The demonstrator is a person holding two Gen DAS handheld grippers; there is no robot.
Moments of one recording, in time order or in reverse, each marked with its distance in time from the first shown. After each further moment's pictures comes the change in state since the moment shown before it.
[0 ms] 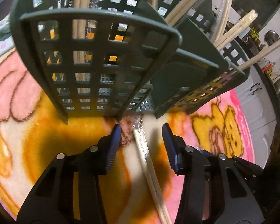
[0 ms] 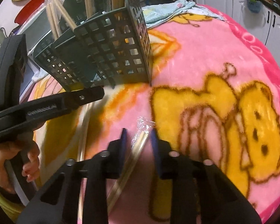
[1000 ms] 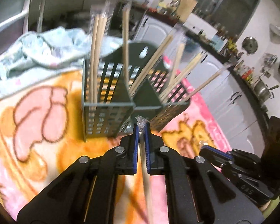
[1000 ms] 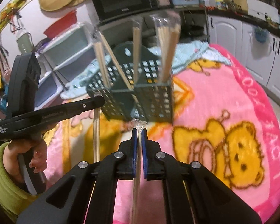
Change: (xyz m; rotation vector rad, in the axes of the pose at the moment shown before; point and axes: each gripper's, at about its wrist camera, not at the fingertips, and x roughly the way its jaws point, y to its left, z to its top) left arm -0.125 0.011 0.008 0.089 -0.215 -0.111; right arm -0.102 0.038 0.007 -0.108 -0.235 0.092
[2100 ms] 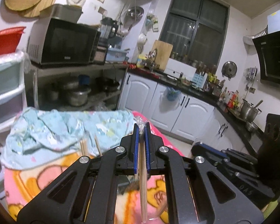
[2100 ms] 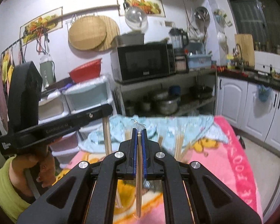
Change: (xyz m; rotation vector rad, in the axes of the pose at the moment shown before) left arm -0.101 -0.088 0.079 0.161 -0.399 -0.025; right arm -0.111 0.047 0.103 -0.165 -0.397 0.024
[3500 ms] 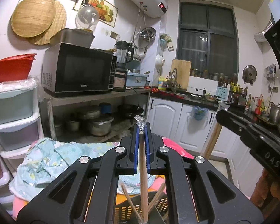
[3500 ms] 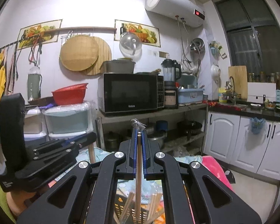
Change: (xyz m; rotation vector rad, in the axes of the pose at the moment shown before) left arm 0.065 0.025 0.007 0.102 -0.193 0.194; right arm 0.075 -0.043 0.036 -0.096 -0.228 -0.101
